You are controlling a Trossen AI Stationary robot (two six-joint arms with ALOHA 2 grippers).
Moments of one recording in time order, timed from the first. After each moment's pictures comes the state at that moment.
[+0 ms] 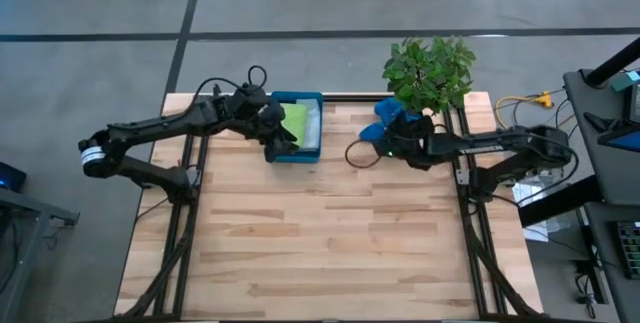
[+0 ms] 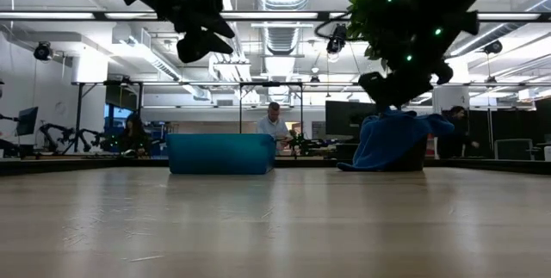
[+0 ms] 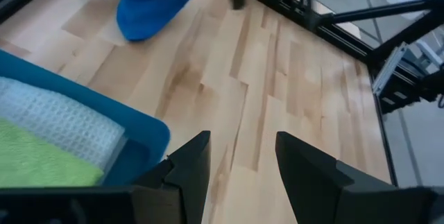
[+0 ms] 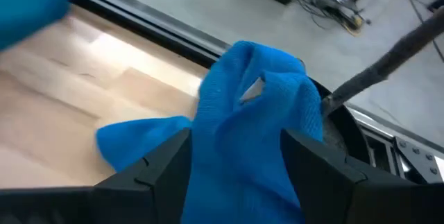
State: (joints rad) left arm 0.43 1.22 1.01 -0.40 0.41 -0.21; right arm -0.18 1.36 0.72 -0.38 0.91 0.58
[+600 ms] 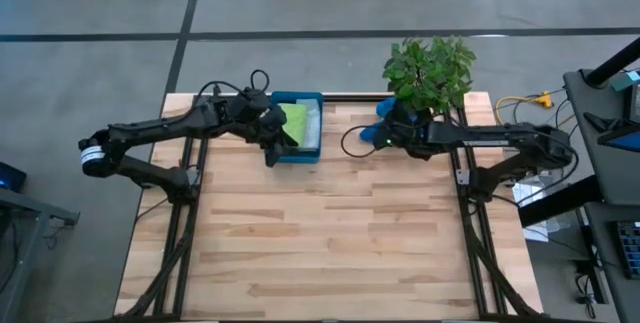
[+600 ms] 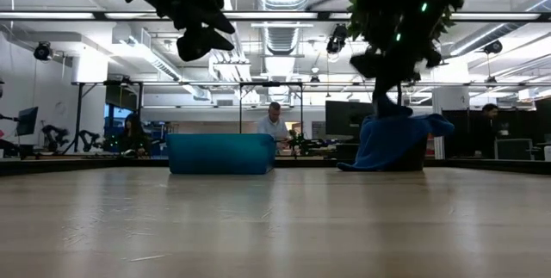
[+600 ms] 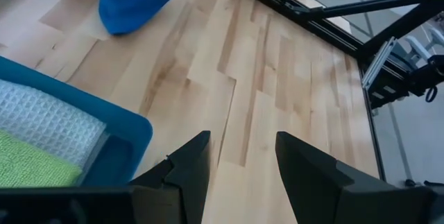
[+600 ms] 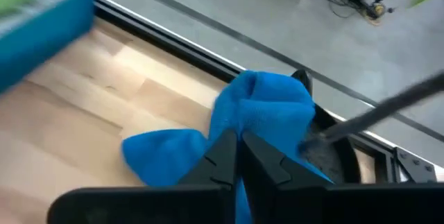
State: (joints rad) left arm 0.39 1.22 1.01 -0.40 0.41 -0.23; right arm -0.22 1.36 0.89 -0.55 0.81 0.56
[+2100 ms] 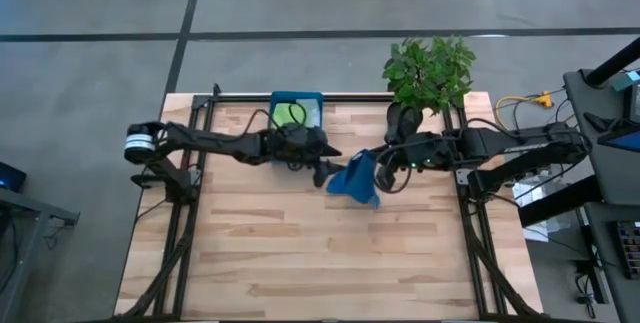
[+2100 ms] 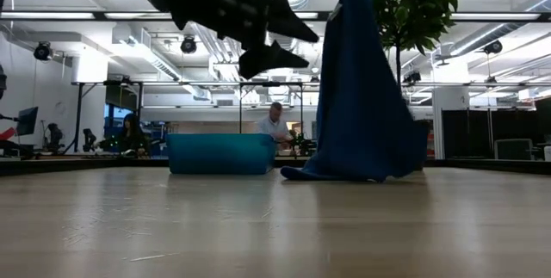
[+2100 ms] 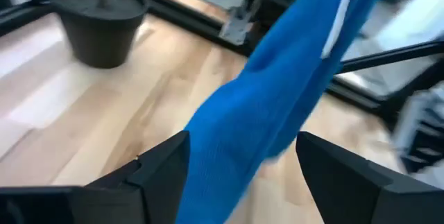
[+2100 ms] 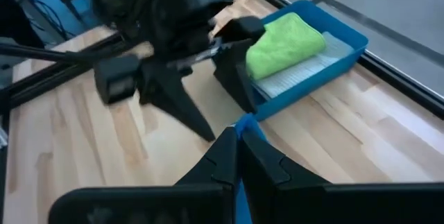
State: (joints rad) left arm 0.14 1.60 1.02 0.24 0.12 -0.36; right arm 0.14 1.19 1.17 -0.61 0.40 0.52
